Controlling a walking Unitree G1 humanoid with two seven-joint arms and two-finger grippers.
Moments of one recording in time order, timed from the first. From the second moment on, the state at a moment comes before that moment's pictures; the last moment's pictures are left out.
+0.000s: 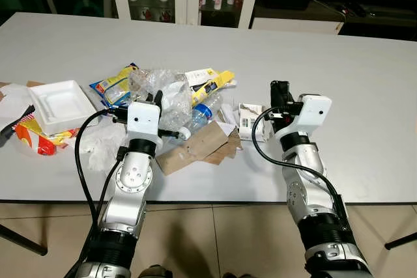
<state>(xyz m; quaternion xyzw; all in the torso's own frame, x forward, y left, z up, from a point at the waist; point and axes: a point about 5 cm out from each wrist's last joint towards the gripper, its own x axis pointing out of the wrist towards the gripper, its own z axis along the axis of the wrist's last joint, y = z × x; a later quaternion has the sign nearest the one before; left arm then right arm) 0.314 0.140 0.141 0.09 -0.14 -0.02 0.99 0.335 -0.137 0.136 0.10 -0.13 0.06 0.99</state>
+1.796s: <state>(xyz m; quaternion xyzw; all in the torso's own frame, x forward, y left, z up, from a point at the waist) 0.314 0.141 0.145 0.08 -0.14 -0.01 0.99 0.330 -0.142 0.124 0.09 -0.10 0.05 0.99</state>
